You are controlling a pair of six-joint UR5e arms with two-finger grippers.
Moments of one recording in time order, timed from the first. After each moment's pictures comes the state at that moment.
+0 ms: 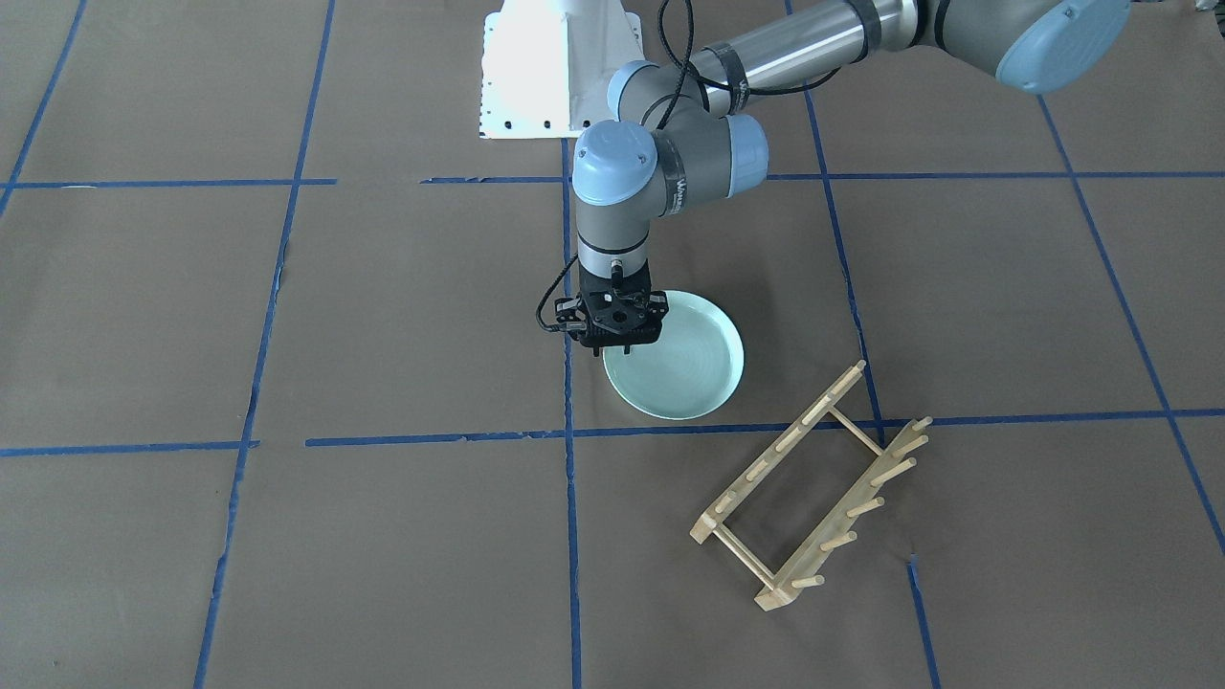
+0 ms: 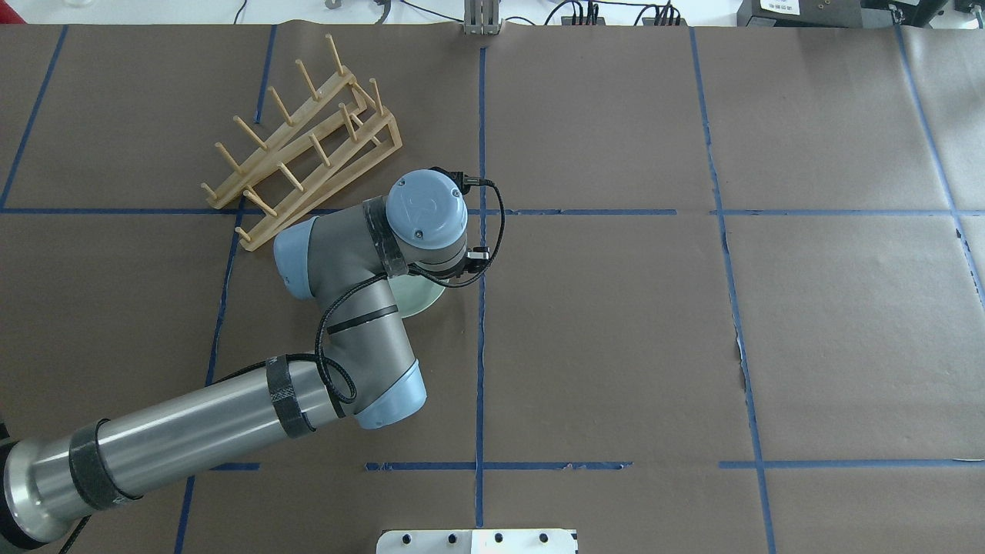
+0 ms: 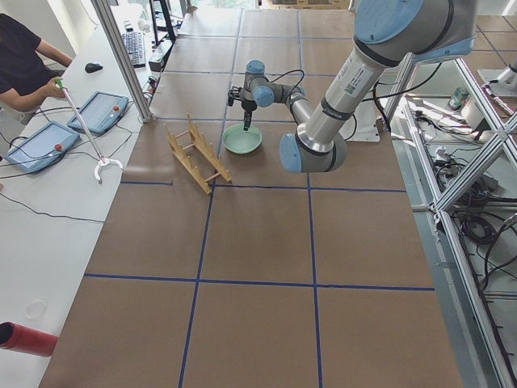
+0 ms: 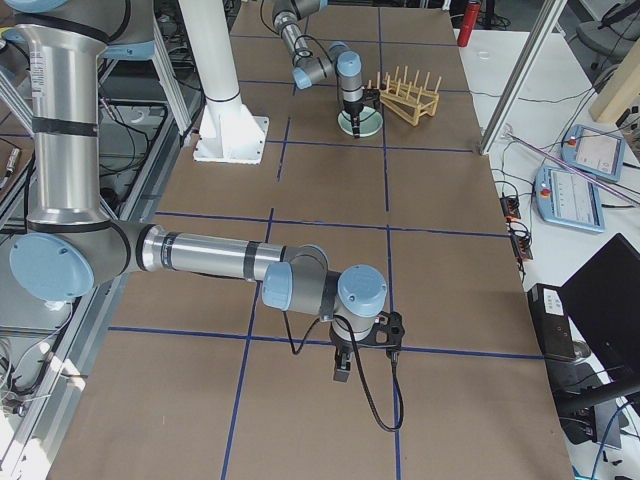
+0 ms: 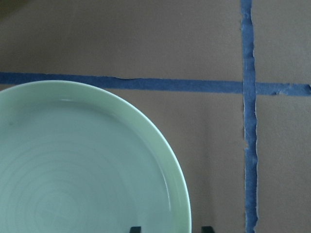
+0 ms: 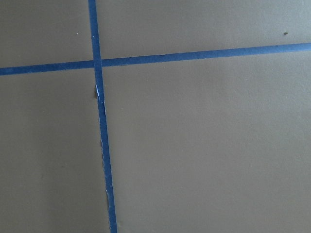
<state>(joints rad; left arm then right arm) -0.50 -2.41 -1.36 -1.73 -1.74 -1.26 1.62 -1.62 1.56 -1.63 2.31 -0.02</state>
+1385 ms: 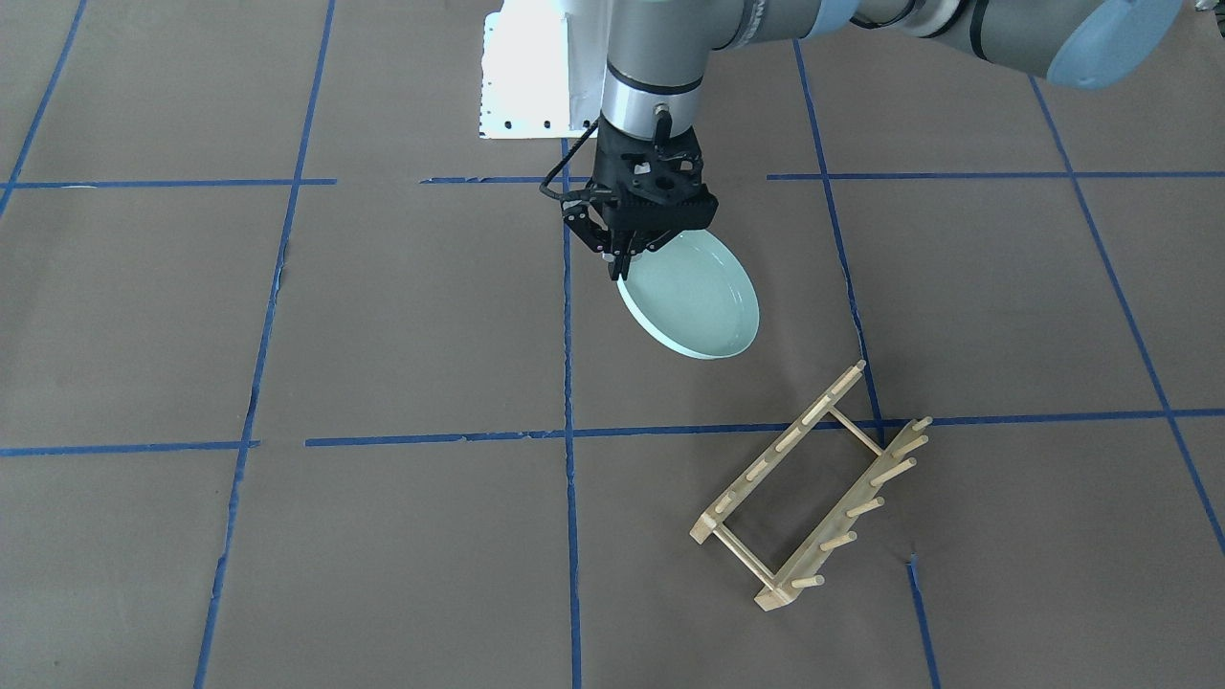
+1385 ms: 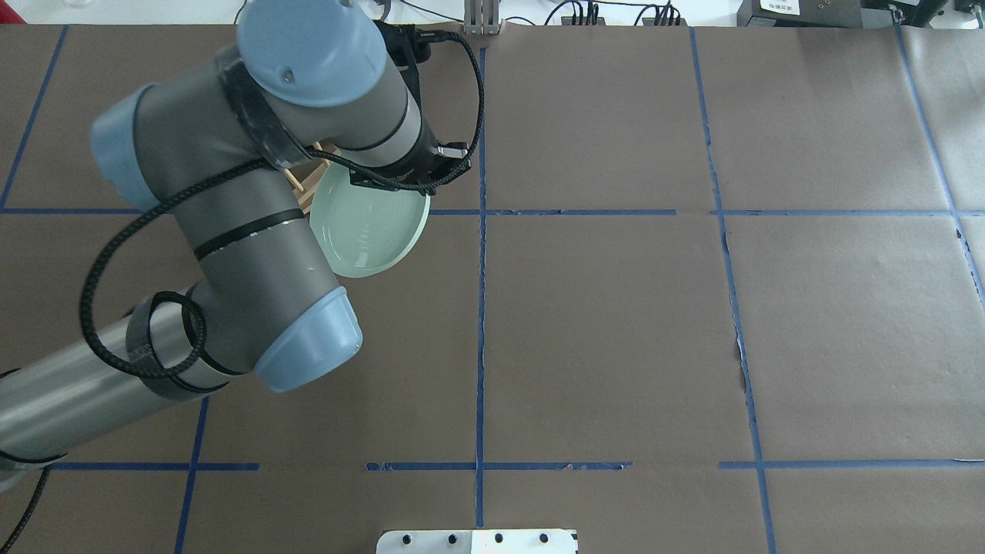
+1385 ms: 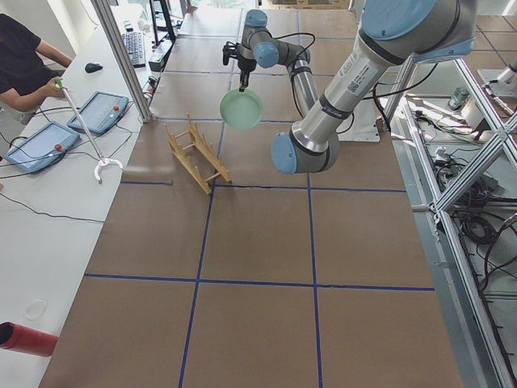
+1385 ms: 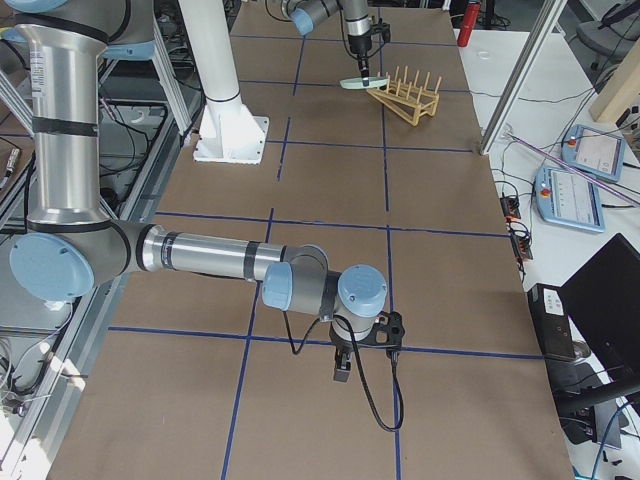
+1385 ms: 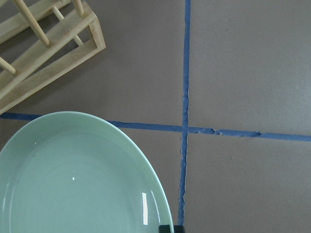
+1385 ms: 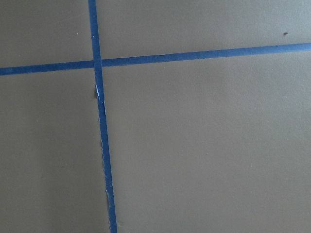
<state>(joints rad) -0.69 -2.41 -1.82 -1.41 -1.88 -1.24 1.62 -1.62 1.56 -1.63 2.31 -0.02</state>
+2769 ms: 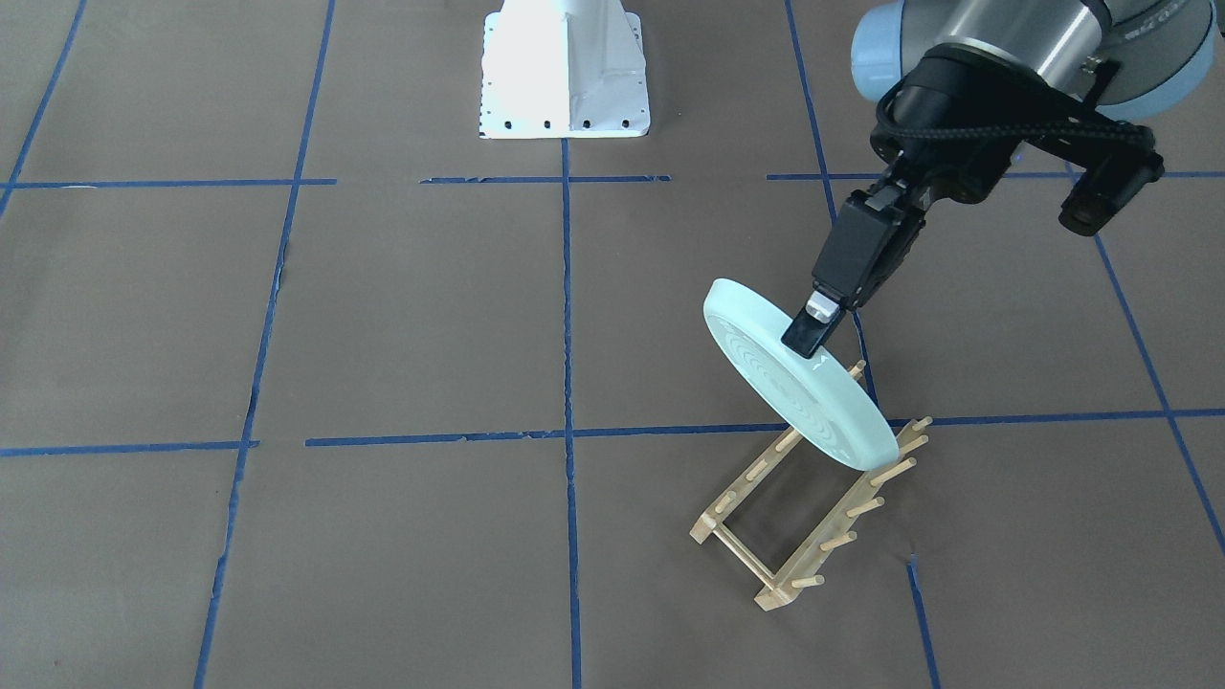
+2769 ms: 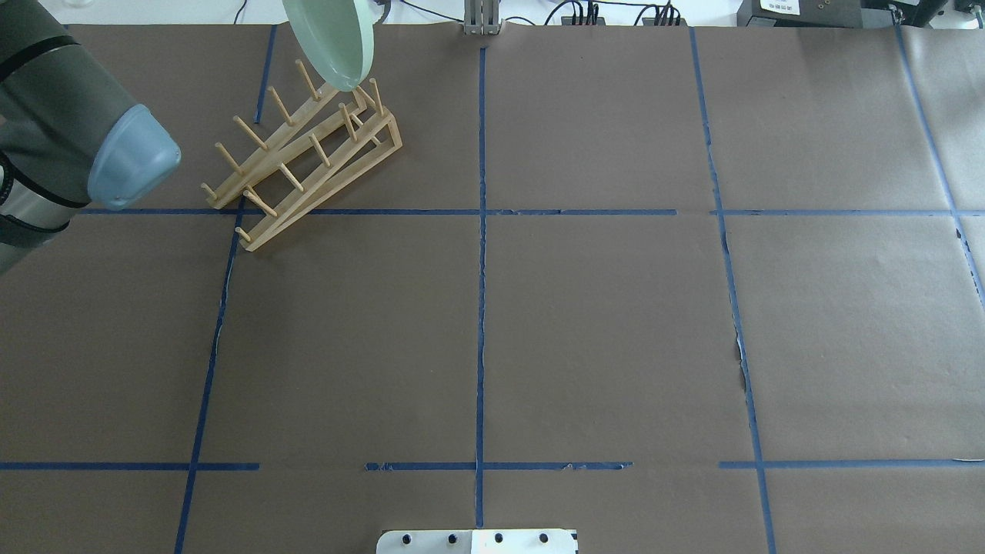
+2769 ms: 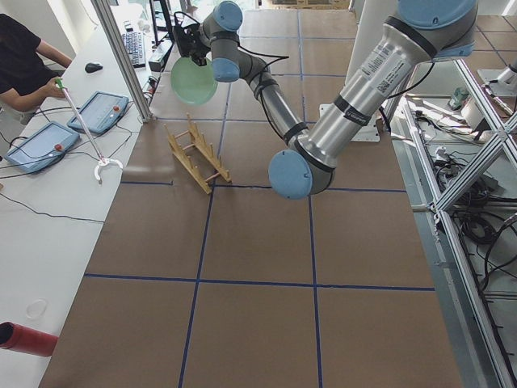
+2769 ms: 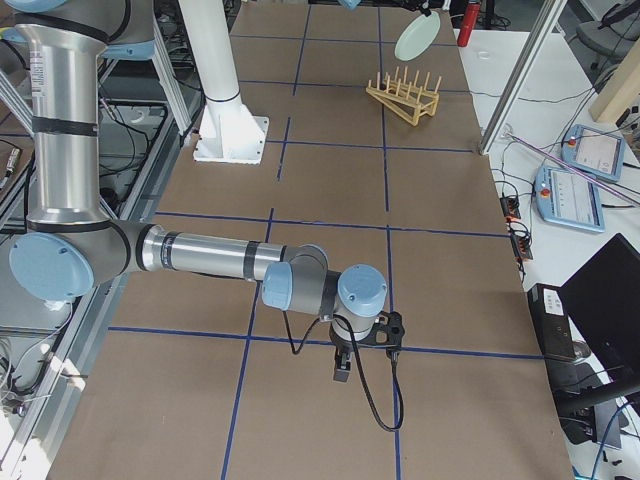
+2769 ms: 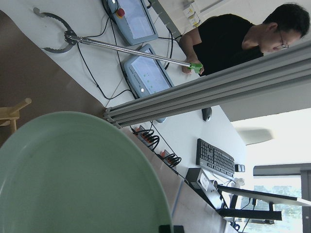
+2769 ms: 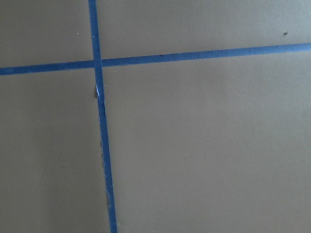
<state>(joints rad) -1.02 -2.21 -1.72 -2.39 -1.86 -2.05 1.62 -1.62 1.56 -1.63 2.31 -0.02</state>
